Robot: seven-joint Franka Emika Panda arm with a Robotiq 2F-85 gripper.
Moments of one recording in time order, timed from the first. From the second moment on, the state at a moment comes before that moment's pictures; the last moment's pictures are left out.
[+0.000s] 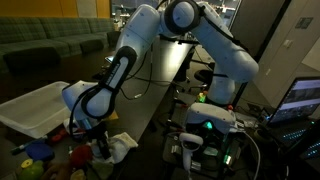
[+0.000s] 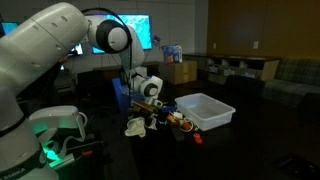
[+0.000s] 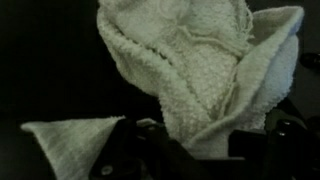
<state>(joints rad) 0.26 0.93 0.33 -1.73 -0.07 2.27 -0.23</state>
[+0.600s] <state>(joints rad) 0.26 0.97 0.38 -1.65 -0.01 2.26 -0.28</state>
